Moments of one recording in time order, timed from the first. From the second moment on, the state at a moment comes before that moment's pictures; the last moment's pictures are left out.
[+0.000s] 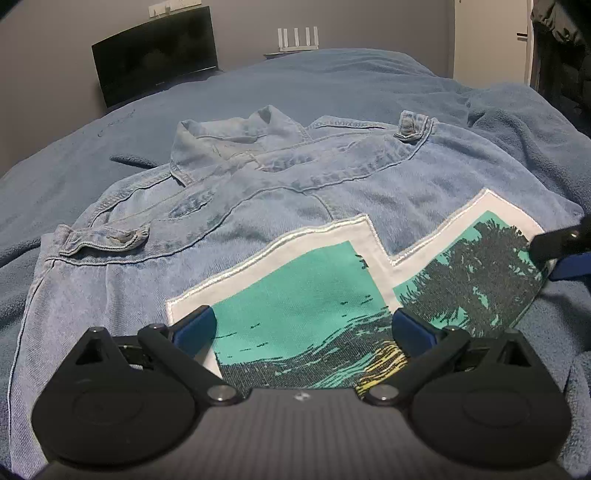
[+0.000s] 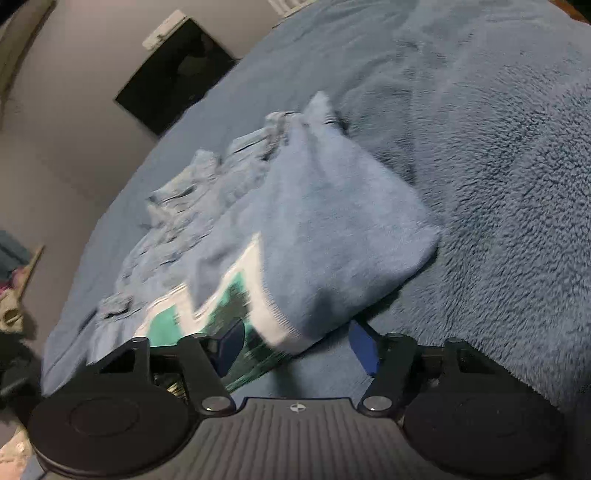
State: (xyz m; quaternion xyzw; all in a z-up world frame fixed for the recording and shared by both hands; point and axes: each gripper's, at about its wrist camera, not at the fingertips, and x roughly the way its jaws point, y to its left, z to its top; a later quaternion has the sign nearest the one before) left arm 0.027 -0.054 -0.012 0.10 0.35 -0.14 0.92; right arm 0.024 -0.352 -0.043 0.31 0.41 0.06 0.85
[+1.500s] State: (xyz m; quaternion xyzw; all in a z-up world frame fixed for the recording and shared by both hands) left arm 0.138 -0.055 -0.012 0.04 0.35 0.00 0.94; right arm 0.094 -0.344 -0.069 0.37 0.30 0.03 0.88
